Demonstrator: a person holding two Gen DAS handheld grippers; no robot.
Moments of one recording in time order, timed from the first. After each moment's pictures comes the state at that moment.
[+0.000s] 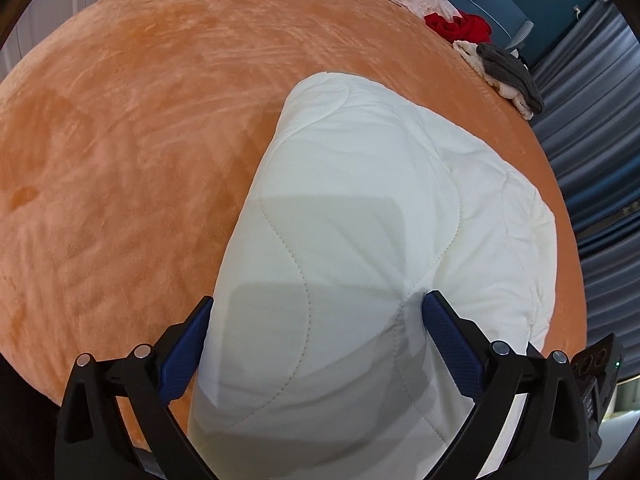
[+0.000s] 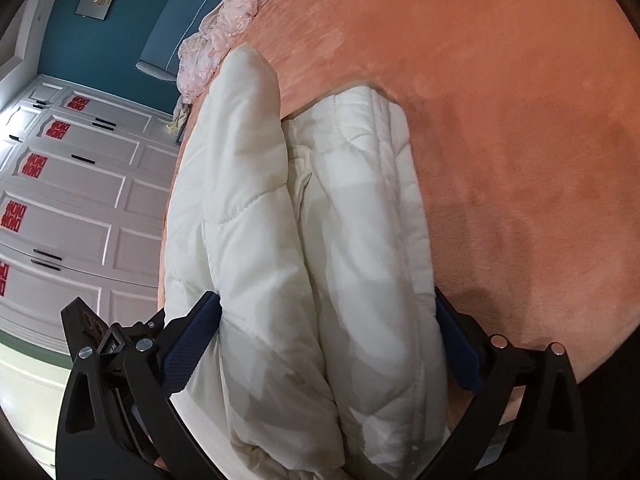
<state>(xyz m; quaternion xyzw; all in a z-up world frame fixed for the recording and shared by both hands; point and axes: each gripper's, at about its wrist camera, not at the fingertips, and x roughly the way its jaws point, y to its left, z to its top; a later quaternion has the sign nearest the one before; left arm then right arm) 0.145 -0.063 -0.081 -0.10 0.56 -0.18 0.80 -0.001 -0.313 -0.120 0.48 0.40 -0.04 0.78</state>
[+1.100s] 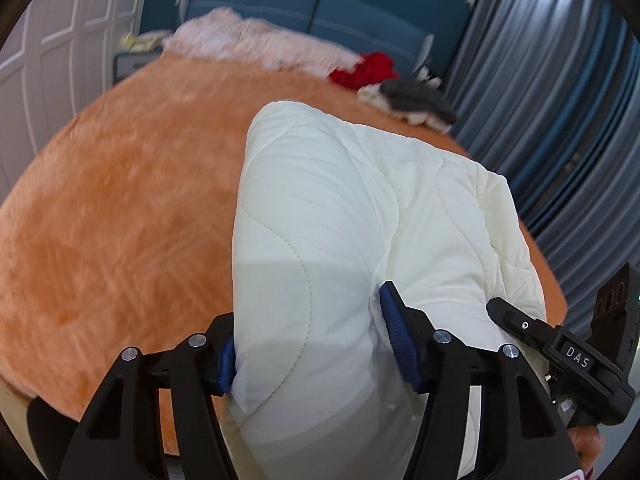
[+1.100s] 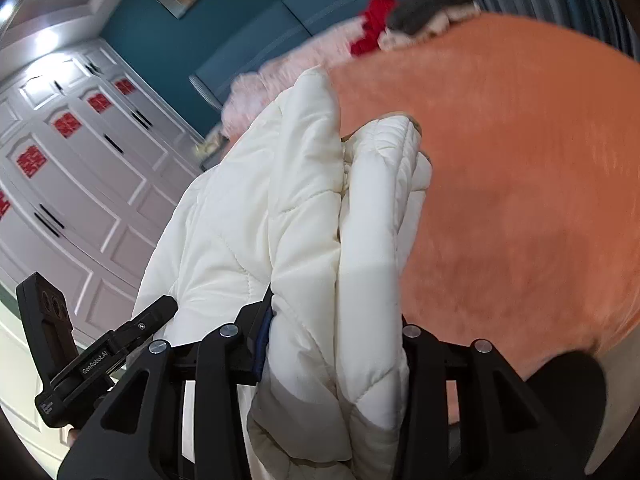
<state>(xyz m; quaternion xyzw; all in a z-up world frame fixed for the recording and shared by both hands) 0.089 -0.085 0.076 -0.03 0.41 -0.29 0.86 -0.046 -0.299 0.058 0.34 0.30 -0.06 0.89</state>
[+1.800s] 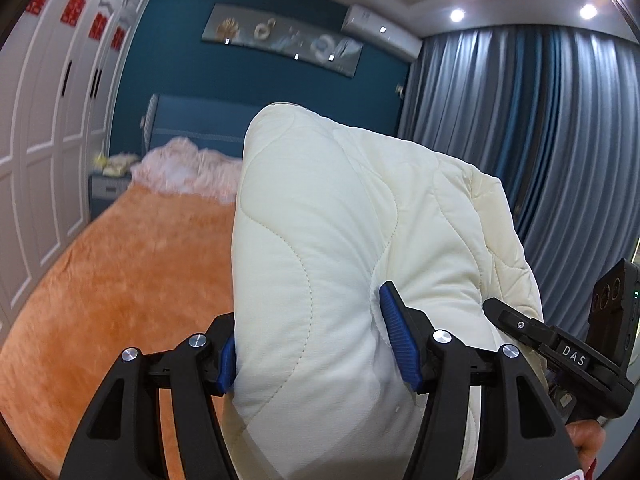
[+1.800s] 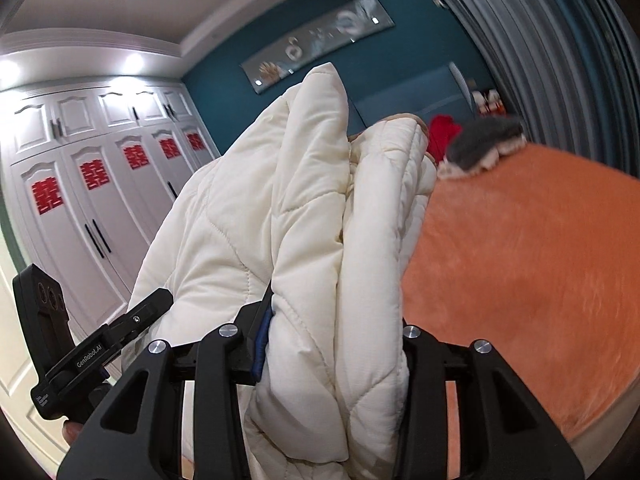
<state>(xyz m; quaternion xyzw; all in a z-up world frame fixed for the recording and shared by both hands) 0.029 -0.051 0.239 -0.05 0.20 -0.36 0.91 -0.100 -0.269 0.227 0.24 0.12 -0.04 0.96</state>
